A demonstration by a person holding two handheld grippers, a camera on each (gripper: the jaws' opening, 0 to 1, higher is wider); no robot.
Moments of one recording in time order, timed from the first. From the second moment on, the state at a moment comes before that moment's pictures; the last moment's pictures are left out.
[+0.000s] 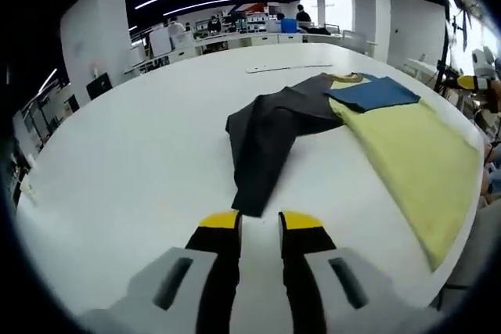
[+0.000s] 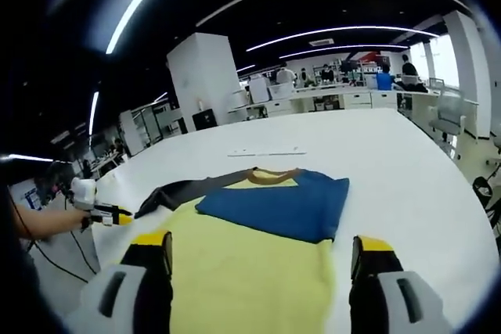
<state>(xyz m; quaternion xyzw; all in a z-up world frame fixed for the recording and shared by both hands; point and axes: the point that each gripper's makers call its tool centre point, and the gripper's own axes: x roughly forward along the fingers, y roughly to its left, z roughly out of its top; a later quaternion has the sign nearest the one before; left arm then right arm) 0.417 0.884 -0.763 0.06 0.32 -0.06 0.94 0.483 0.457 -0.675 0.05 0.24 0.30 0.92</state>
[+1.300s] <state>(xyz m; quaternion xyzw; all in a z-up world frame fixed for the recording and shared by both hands) 0.407 0.894 -0.720 0.03 0.31 0.00 0.95 0.471 0.452 -0.684 0.05 0.25 0.29 0.92</state>
